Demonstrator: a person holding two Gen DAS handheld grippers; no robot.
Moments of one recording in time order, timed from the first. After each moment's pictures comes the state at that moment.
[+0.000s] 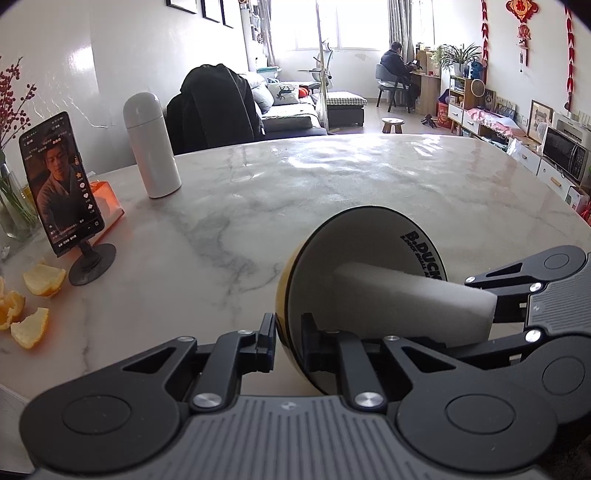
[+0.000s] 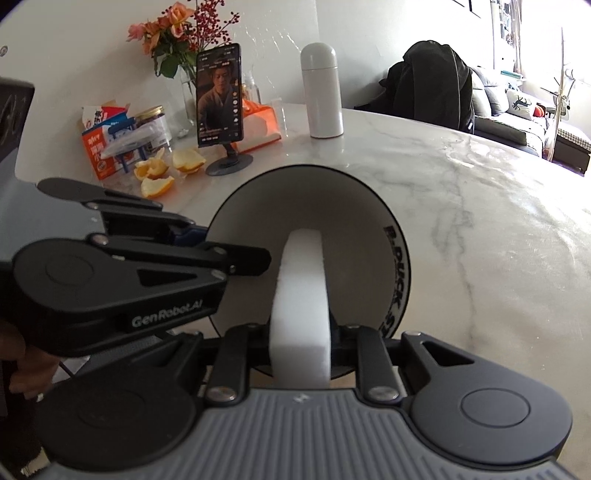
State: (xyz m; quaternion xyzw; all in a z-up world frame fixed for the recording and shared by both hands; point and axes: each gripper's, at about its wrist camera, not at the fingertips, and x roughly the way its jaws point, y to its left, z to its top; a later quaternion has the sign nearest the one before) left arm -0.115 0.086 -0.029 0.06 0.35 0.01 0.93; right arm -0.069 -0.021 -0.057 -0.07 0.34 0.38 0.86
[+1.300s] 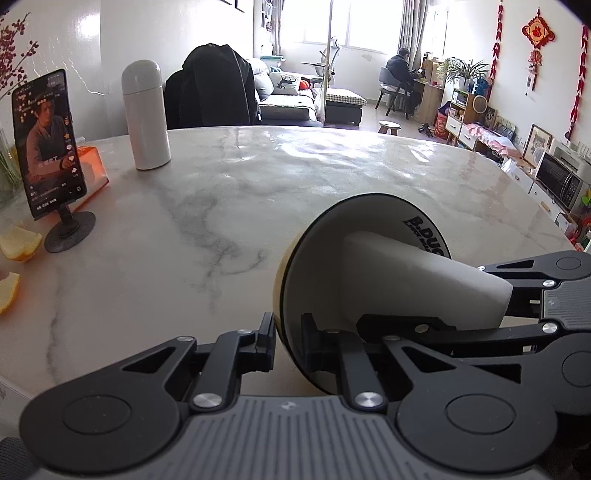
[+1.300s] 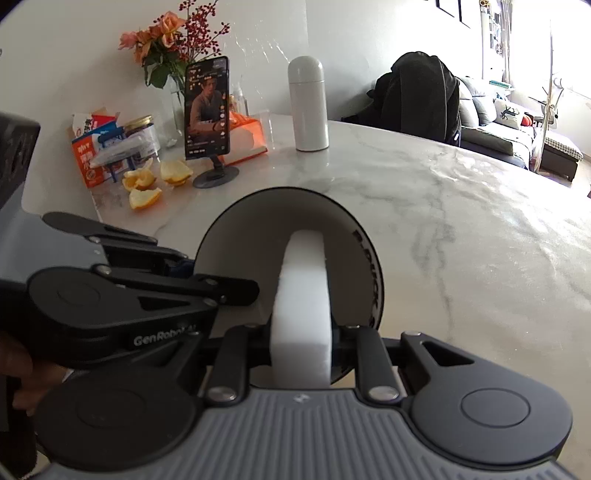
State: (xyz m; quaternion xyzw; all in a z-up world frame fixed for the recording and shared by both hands) left arm -0.098 0.091 -0.040 -0.01 0.37 -0.01 0.93; right arm -0.068 -0.027 -0.049 -0.08 0.33 0.36 0.87
